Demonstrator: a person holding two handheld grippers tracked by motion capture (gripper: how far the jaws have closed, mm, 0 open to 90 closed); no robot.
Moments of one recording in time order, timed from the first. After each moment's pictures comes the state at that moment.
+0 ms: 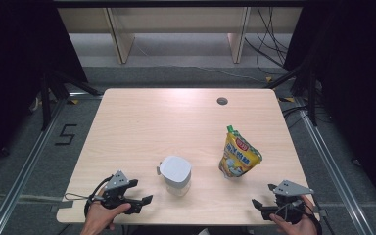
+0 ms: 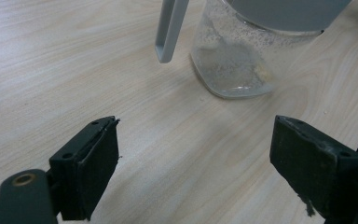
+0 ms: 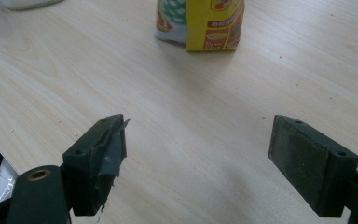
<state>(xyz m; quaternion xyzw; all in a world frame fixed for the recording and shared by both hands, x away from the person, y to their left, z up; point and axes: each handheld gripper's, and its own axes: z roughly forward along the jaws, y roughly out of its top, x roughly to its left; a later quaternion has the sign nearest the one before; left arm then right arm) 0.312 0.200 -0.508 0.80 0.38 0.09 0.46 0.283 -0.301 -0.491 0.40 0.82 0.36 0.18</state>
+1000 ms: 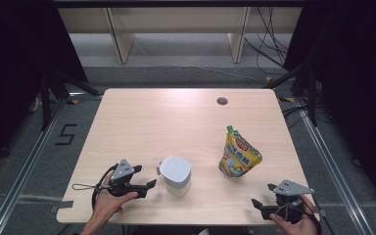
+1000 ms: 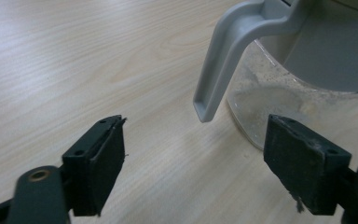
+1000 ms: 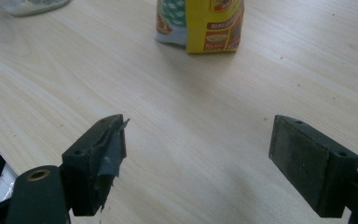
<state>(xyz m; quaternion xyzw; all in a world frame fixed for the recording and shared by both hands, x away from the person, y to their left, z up) 0.347 0.188 -0.505 0.79 0.36 0.16 0.47 0.284 -0.303 -0.491 0.40 0.82 0.37 0.18</state>
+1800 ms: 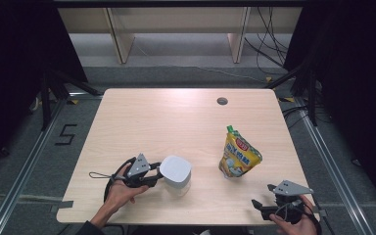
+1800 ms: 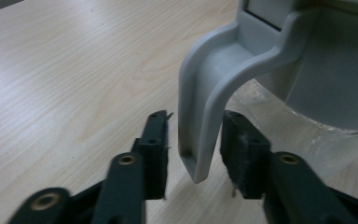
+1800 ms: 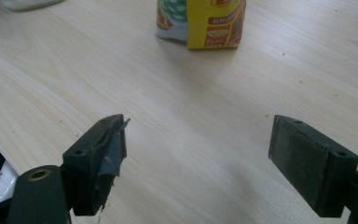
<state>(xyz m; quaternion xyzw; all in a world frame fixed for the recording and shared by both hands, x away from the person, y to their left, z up) 0.372 0.157 -0.510 0.83 0.26 0.17 0.46 0.284 -0.302 -0.493 0.41 0.82 0.36 0.17</state>
